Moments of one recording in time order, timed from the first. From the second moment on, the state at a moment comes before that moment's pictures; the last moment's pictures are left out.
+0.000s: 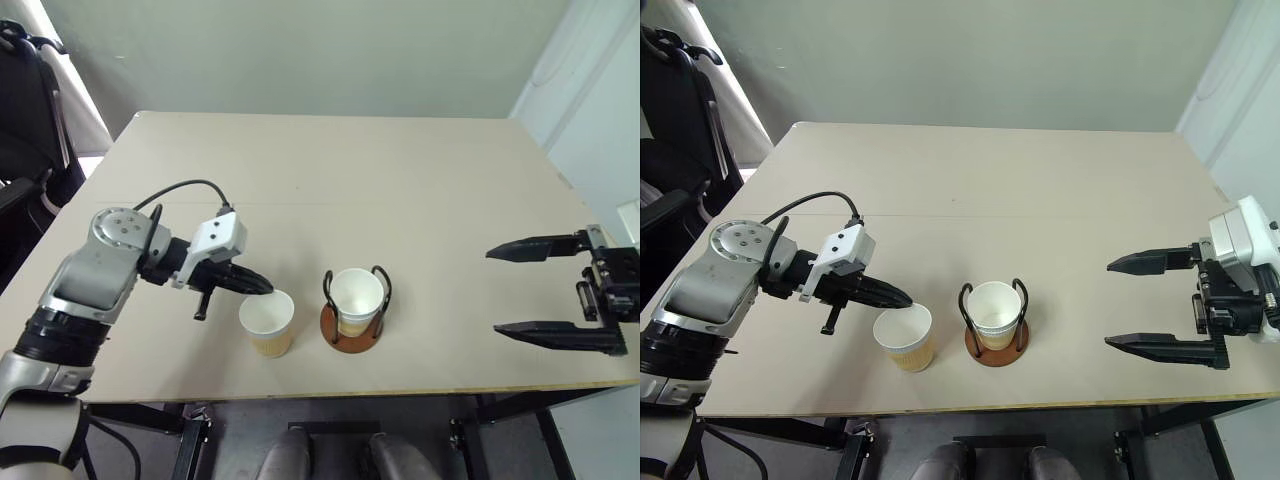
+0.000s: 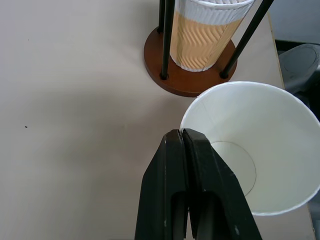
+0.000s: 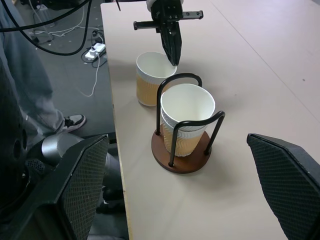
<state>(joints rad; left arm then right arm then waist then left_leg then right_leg) -0.65 0.97 -0.18 0.06 -0.30 0.43 -1.51 -0.16 -1.18 -0.57 -0.57 0.96 0.81 1.26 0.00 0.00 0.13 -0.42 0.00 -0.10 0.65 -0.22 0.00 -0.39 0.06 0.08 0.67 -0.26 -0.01</state>
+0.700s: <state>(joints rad) -0.67 0.98 -0.12 0.04 -0.35 0.46 -1.51 -0.19 -1.18 -0.49 -0.56 0.96 0.78 1.23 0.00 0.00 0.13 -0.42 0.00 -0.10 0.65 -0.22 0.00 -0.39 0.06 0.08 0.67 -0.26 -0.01</state>
